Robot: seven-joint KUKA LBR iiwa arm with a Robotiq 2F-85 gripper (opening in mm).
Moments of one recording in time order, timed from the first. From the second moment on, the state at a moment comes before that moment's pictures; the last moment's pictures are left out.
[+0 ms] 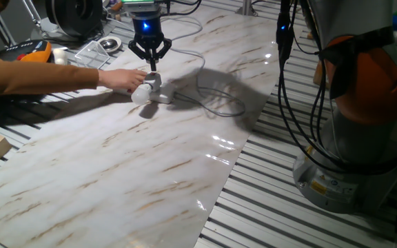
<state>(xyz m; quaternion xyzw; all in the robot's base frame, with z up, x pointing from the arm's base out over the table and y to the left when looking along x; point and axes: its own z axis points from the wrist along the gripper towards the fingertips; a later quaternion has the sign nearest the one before) 0.587 -0.065 0.142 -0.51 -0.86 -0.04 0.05</state>
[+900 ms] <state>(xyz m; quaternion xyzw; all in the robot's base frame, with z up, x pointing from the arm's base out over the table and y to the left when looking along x) 0.587 -0.064 0.142 -0.51 -0.86 -0.04 0.04</state>
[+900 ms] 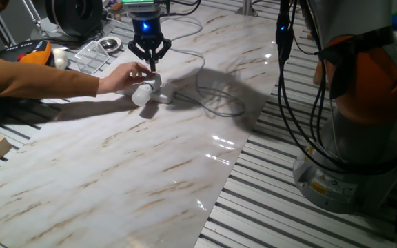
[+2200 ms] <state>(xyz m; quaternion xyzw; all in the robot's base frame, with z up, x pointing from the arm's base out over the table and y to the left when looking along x) 0.587 -0.067 0.140 -0.41 -0.91 0.01 0.04</state>
